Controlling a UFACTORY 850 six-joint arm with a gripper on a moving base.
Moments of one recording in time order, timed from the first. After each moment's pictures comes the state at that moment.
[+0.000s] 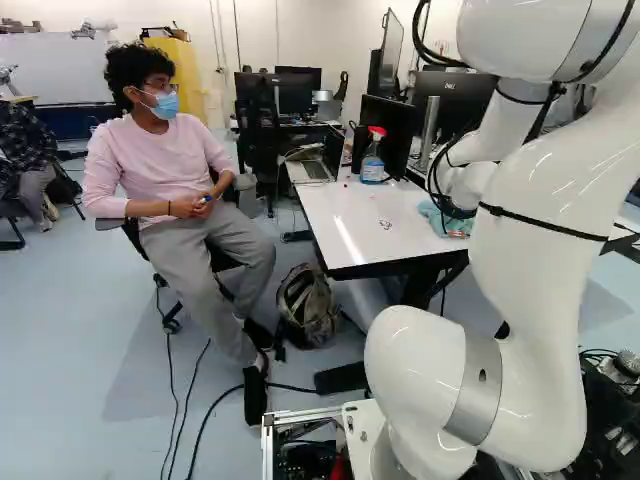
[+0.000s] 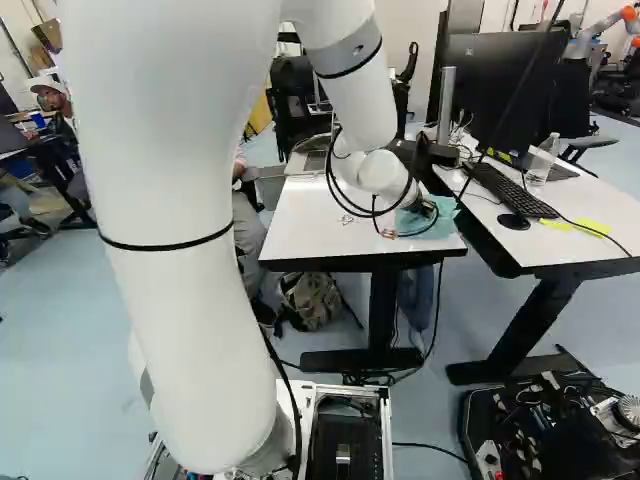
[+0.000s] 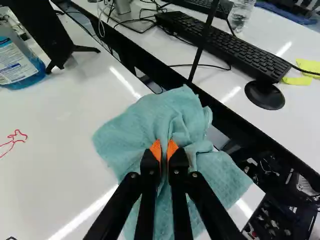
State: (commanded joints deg) arm -35.7 -15.0 -46.2 0.0 19.2 0.0
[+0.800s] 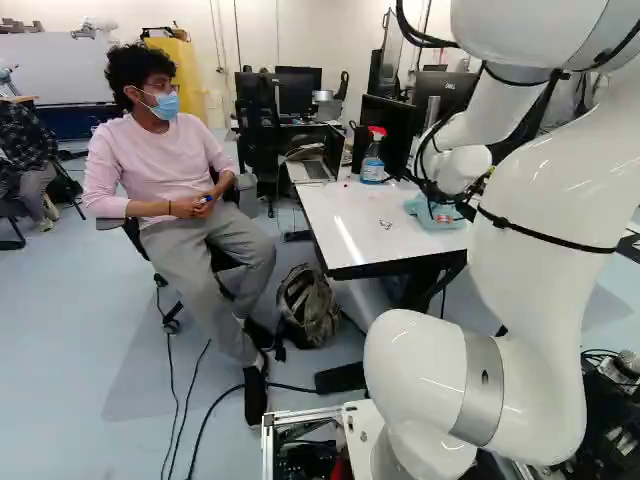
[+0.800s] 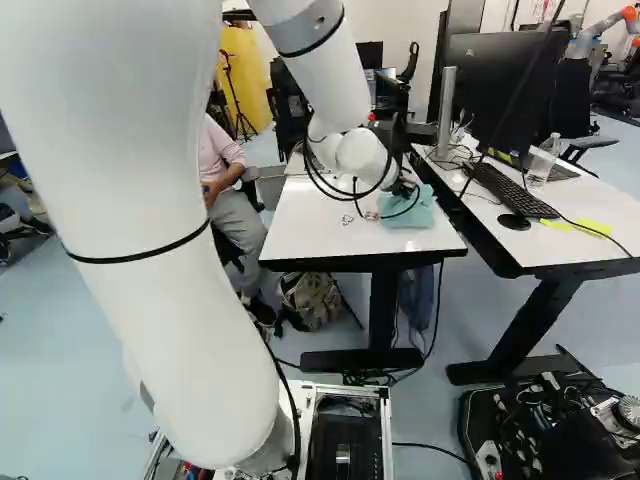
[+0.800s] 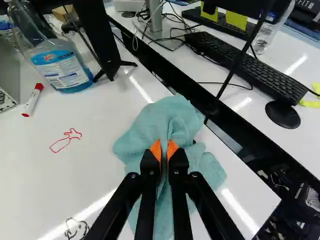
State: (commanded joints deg) arm -29.4 -9.6 -45.9 0.6 15.3 0.0
